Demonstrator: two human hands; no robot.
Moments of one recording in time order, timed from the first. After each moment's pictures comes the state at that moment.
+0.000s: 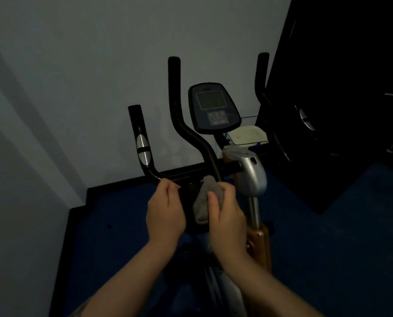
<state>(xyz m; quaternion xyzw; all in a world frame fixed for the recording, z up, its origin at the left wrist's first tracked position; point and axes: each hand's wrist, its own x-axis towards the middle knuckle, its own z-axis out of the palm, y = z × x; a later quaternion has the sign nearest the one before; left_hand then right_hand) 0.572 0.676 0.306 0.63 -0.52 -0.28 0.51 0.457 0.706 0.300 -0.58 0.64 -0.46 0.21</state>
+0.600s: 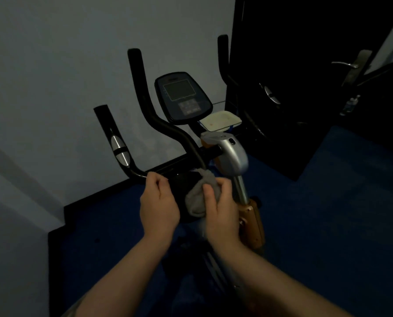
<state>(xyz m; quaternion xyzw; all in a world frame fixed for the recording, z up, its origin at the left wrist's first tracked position) 0.575 0.673 0.307 0.60 -0.55 -0.32 0.48 0.475 0.717 0.276 -0.44 0.64 -0.58 0.26</state>
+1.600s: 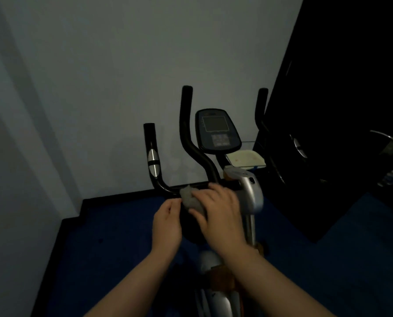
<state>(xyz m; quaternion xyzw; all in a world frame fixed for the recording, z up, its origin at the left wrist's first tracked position) 0.578 0.686 0.306 0.55 -0.43 -0.42 0.58 0.457 0.683 0.321 -0.76 0.57 -0.30 -0.04</state>
